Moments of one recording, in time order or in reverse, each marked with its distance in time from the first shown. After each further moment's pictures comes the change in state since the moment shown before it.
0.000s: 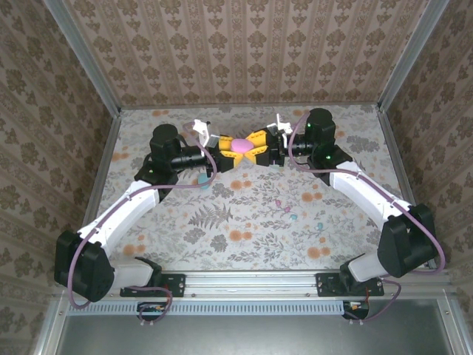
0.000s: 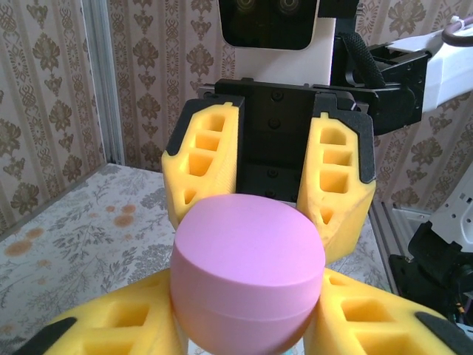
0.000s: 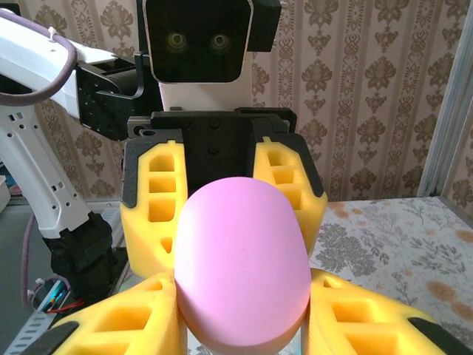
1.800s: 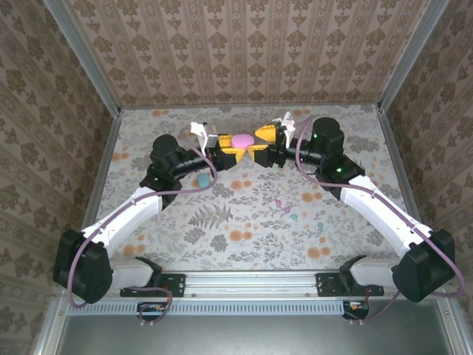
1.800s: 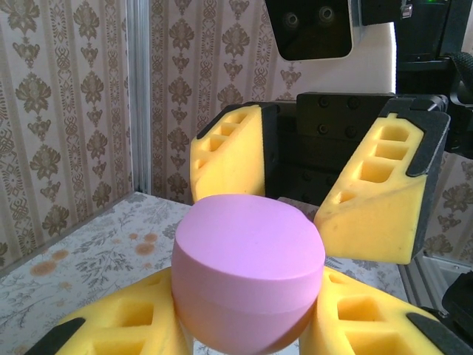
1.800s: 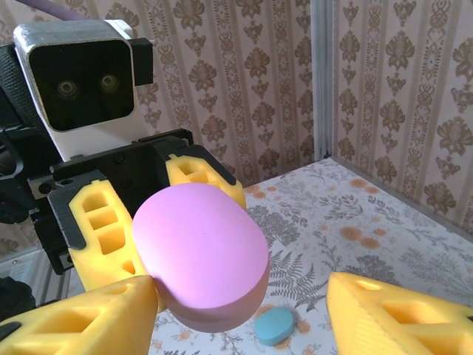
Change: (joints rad) left arm -0.039 -0.012 -0.111 0.280 -0.148 -0.156; right arm 0.058 -0.181 -0.050 -0.158 0.446 0.113
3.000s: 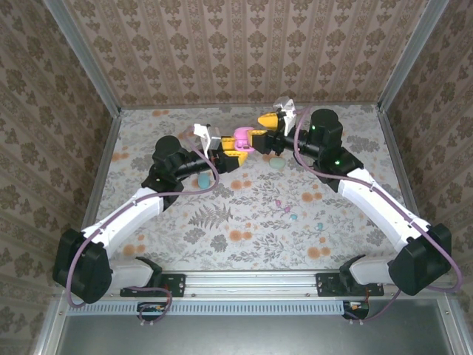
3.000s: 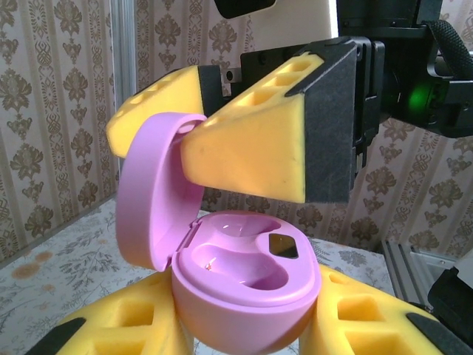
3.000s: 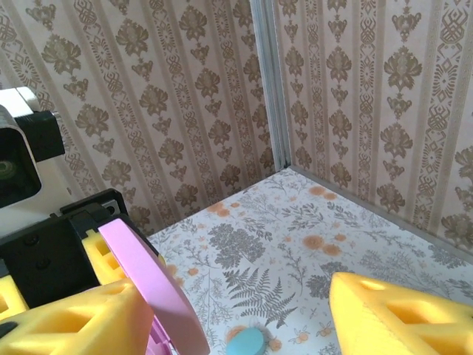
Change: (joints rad) left arm -0.026 0.000 0.000 -0.008 0.001 0.005; right arm 0.002 0.051 0.095 -0.024 0.132 0.065
